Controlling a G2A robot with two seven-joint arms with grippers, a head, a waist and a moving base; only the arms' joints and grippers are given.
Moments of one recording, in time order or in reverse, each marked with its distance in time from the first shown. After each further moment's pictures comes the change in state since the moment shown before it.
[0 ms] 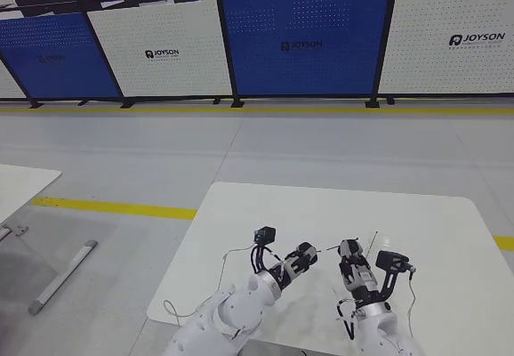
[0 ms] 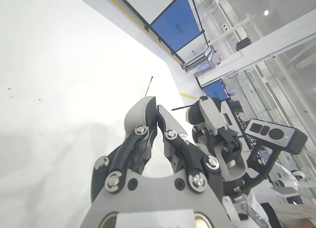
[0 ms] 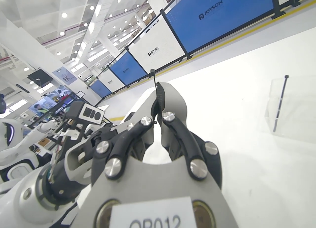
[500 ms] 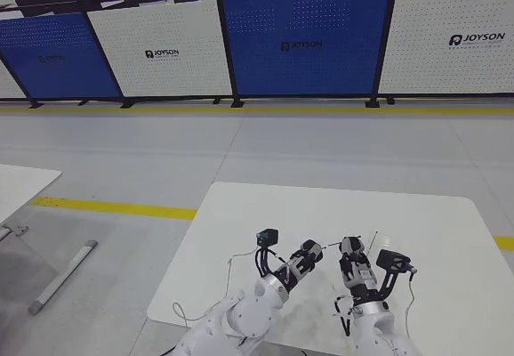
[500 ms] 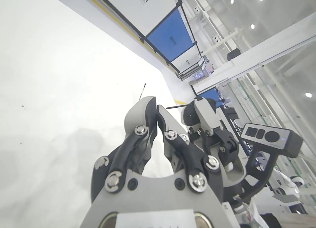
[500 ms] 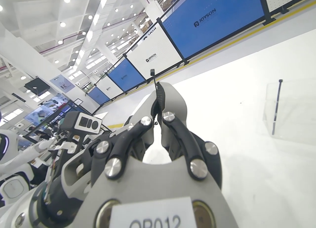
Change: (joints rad) left arm -0.012 -0.024 0.073 0.019 0.008 -0.019 0.175; right arm 0.013 -0.013 -0.037 0.004 0.007 0.073 -0.079
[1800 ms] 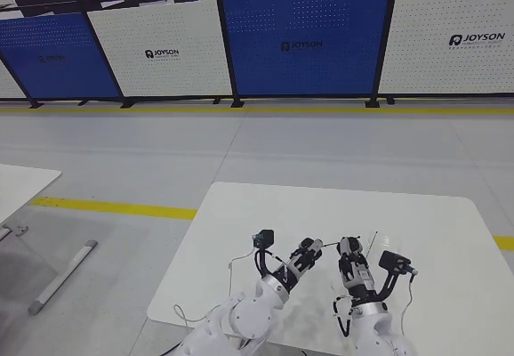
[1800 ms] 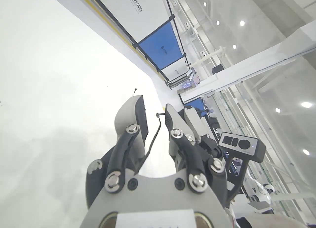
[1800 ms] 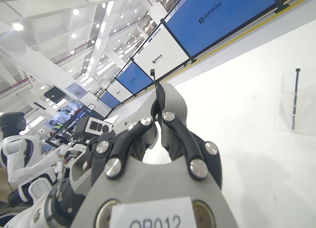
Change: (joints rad) left arm 0.005 -0.002 0.009 -0.001 -0.117 -0.038 0.061; right arm 0.001 -0.001 -0.010 0.005 0.096 -0.026 -0.017
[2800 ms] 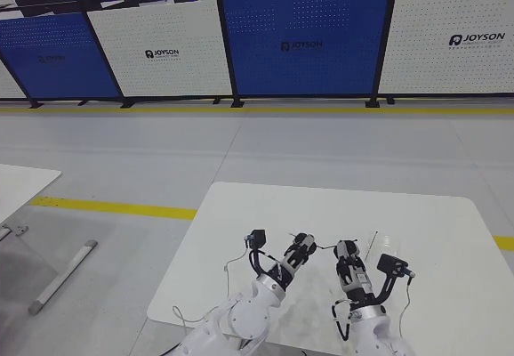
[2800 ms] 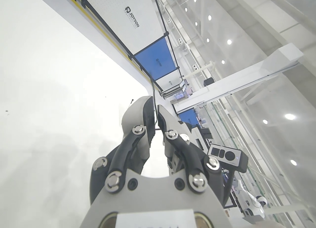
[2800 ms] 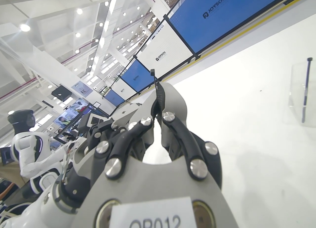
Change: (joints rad) left arm 0.005 0.007 -0.001 0.013 -0.046 -0.056 0.089; right arm -0.012 0.005 -0.007 0.004 0.015 -0.032 0.002
